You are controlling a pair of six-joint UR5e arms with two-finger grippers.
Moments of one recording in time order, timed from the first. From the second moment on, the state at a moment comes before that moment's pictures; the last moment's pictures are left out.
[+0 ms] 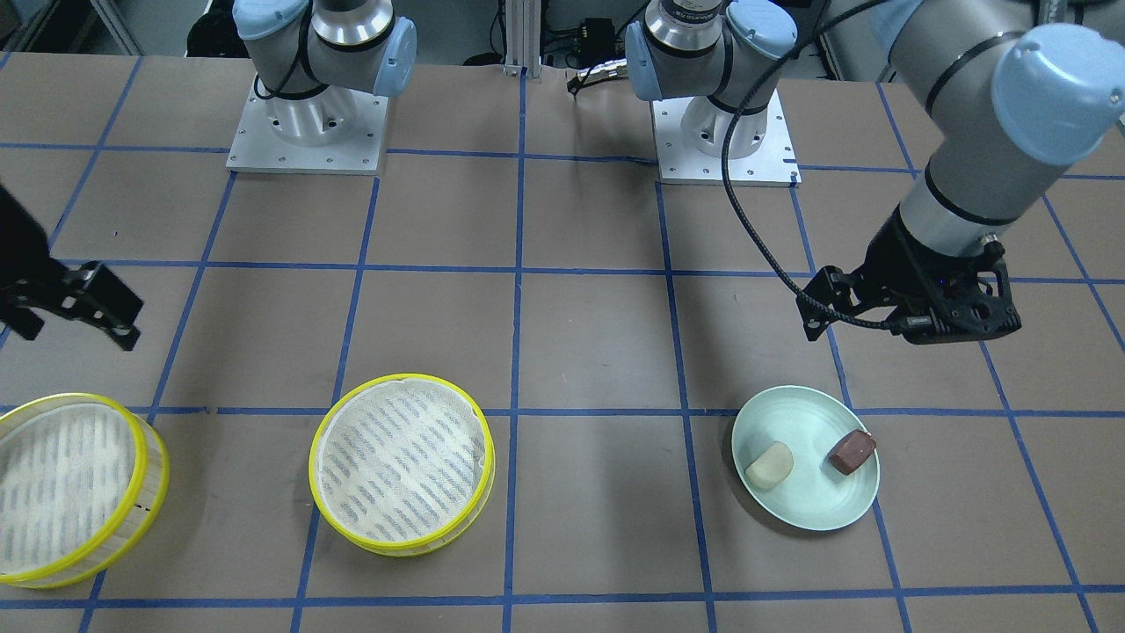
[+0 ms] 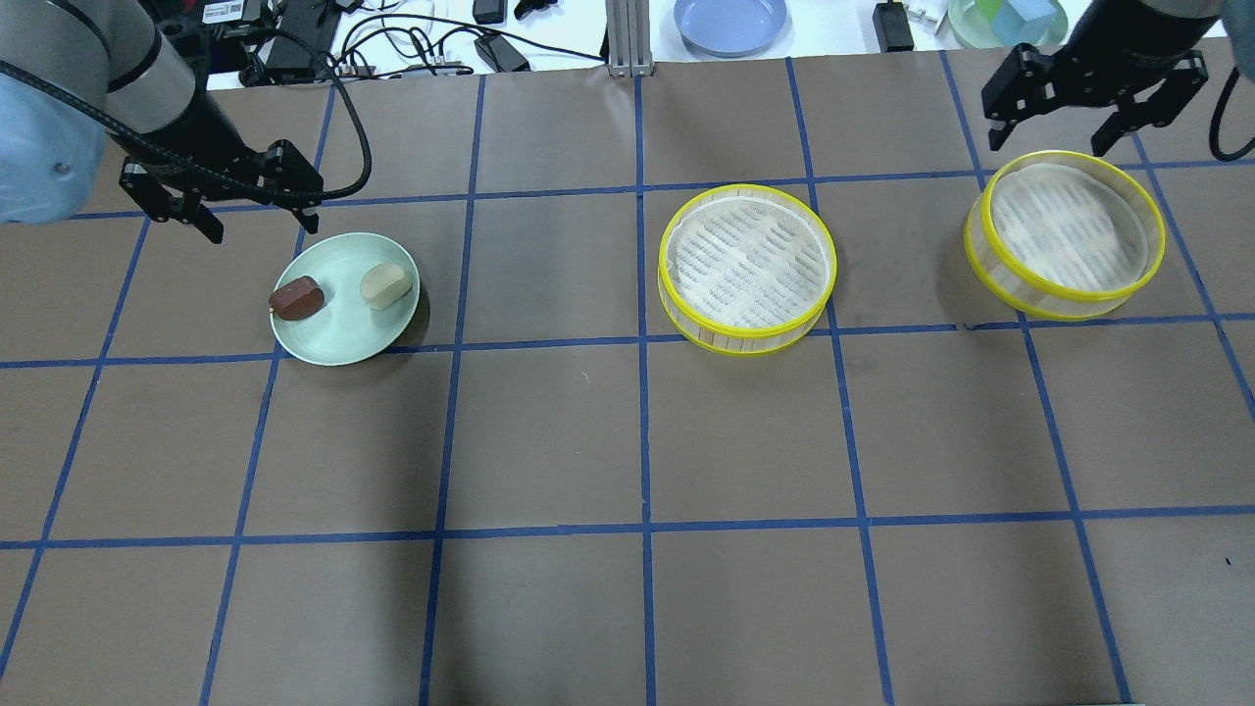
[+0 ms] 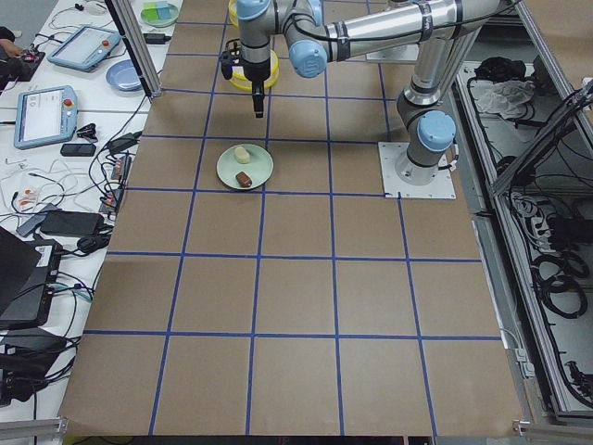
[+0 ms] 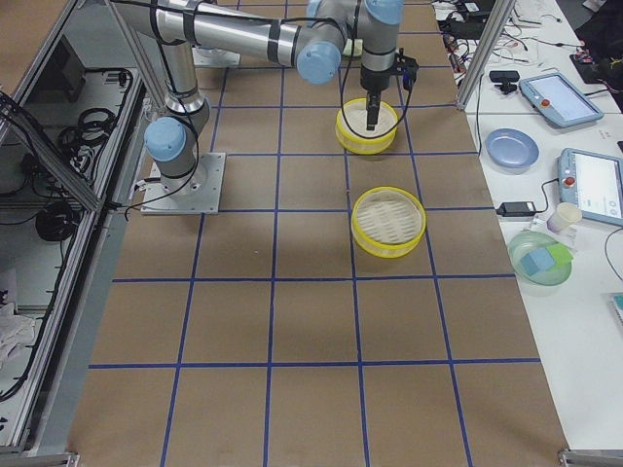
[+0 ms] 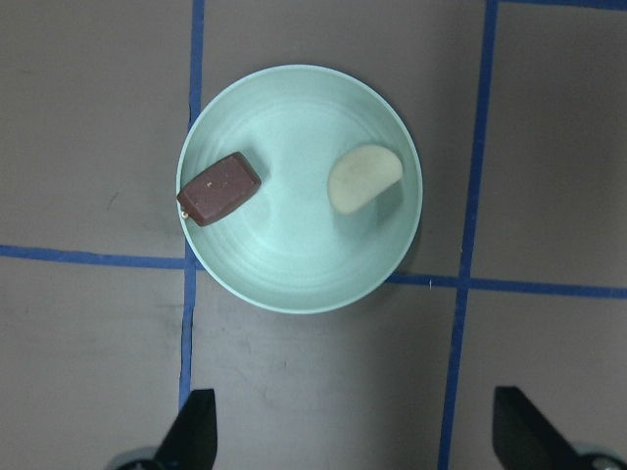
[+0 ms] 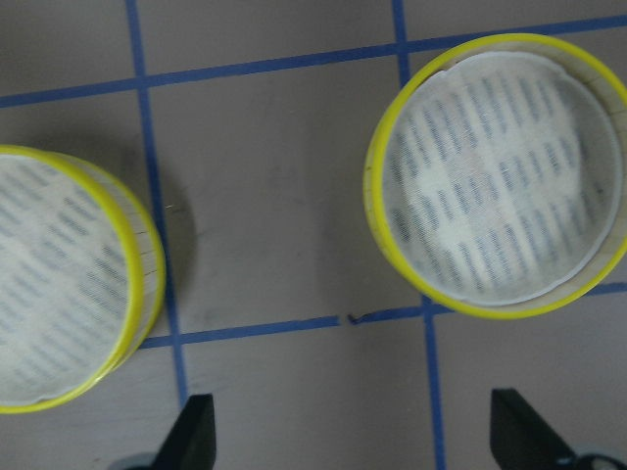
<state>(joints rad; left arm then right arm) -1.37 -1.72 -1.65 -1.29 1.57 0.11 1.26 -1.39 1.50 -1.76 -1.54 -0.21</state>
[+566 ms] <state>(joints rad) -1.36 -1.96 -1.68 -1.00 1.40 0.11 1.06 -1.14 1.49 -1.98 -1.58 -0.60</state>
